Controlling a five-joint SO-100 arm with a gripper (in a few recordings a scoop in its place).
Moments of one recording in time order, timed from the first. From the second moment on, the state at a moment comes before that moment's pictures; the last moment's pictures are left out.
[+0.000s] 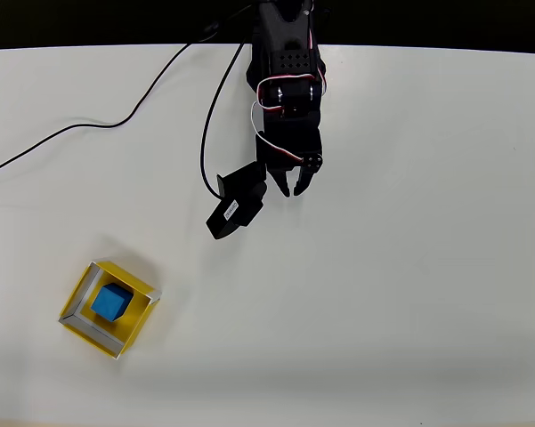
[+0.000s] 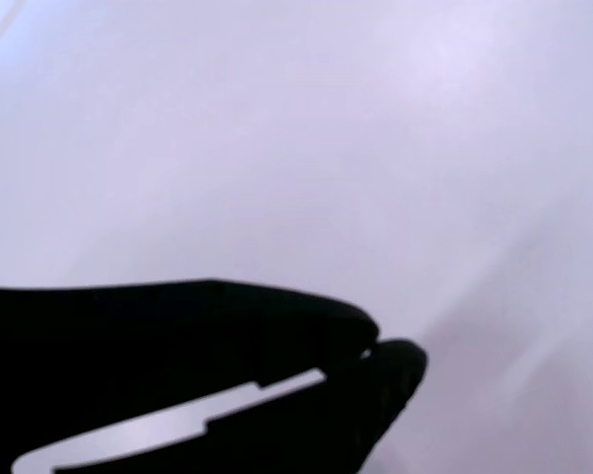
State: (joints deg) arm 2.4 186.1 173.7 63.8 -90.2
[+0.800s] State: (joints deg) arm 1.7 189.9 178.6 77.0 -91.1
